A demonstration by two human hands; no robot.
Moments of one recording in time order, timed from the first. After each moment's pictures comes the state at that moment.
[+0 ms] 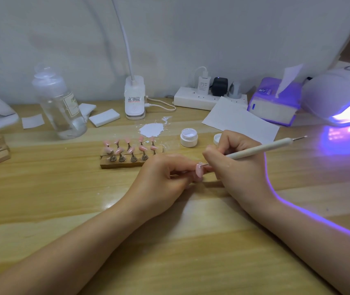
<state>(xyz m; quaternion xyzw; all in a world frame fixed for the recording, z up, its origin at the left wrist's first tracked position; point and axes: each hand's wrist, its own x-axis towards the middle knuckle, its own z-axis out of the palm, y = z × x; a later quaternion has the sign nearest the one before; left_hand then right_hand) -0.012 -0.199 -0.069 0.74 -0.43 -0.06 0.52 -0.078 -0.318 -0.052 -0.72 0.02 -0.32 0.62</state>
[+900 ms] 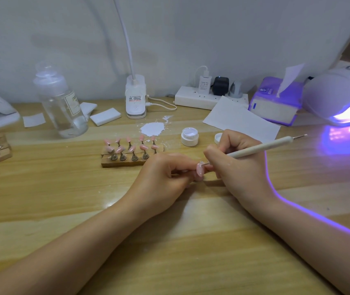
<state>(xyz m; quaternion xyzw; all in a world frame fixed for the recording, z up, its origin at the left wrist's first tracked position) -0.011 -0.199 -0.070 0.74 -0.43 -0.06 0.51 -0.074 -0.324 -0.059 -0.72 0.04 -0.33 0.61</state>
